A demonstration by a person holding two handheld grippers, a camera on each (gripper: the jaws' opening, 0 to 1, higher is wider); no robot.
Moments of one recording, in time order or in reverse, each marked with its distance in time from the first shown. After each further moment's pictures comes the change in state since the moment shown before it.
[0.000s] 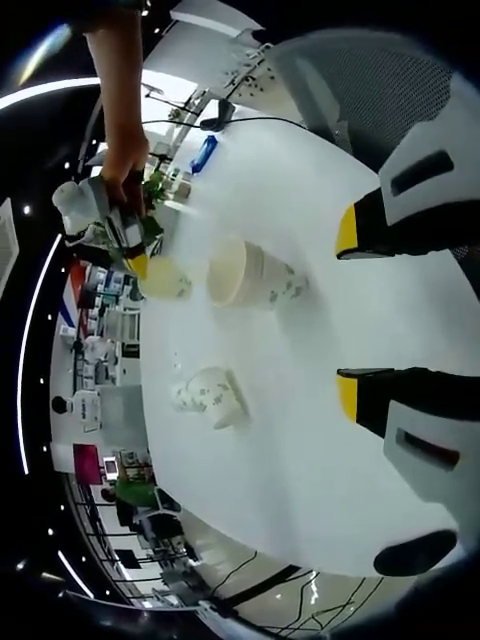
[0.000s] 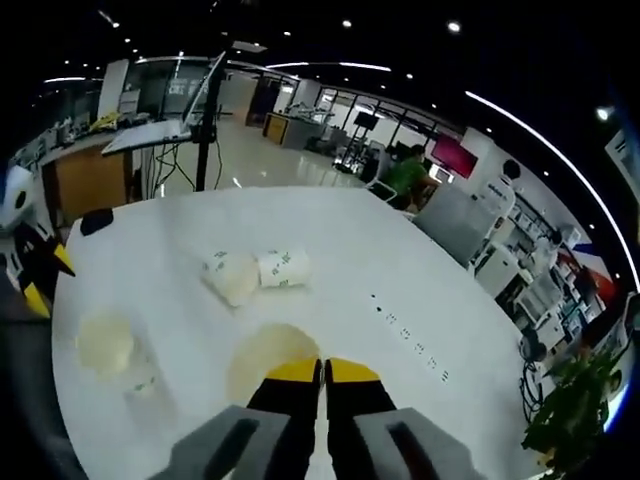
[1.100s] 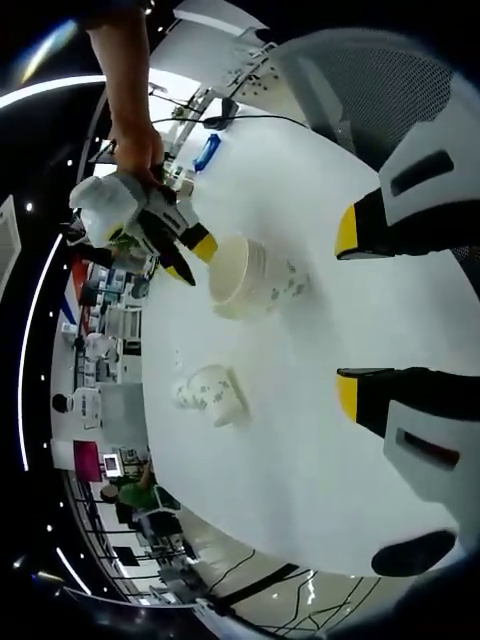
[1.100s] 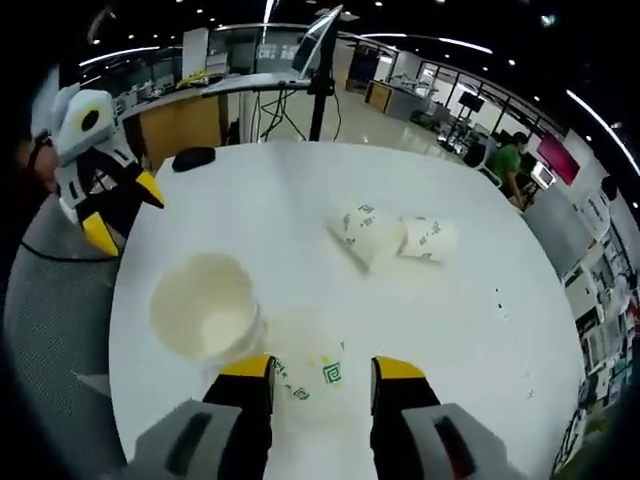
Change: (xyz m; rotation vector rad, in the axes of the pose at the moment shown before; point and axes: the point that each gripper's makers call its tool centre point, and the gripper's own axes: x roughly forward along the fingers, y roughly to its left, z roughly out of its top) left arm -0.001 0.002 0.002 -0.013 -0.006 0.005; right arm 0.022 0.122 -0.045 -0.186 0.186 0.436
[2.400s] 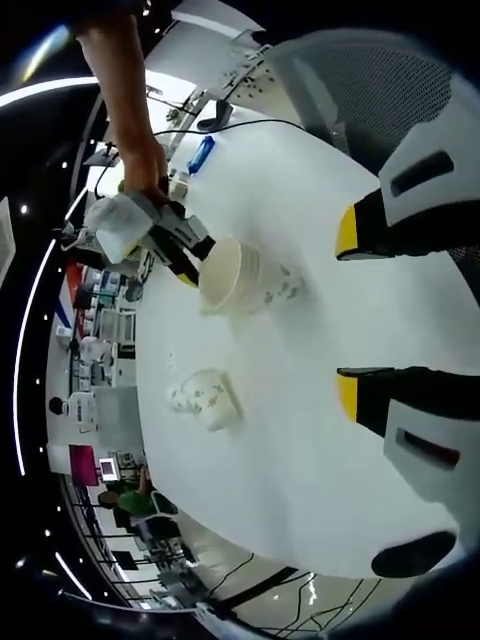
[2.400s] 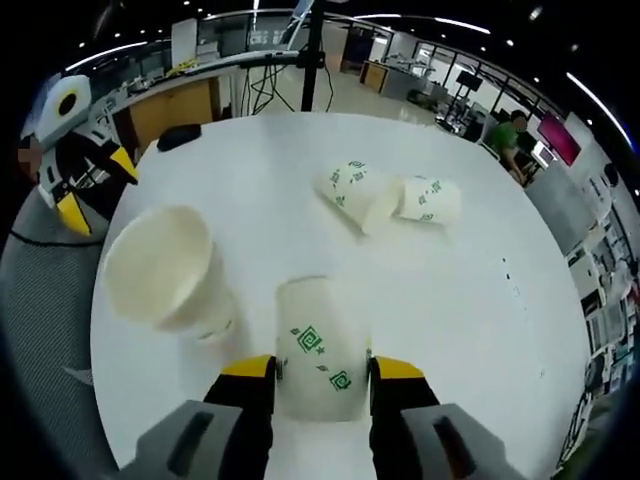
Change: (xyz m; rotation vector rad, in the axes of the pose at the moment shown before) left arm 0.003 -0.002 -0.006 0.009 0.026 -0.011; right arm 0.009 -0.012 -0.024 0.046 0.053 -0.033
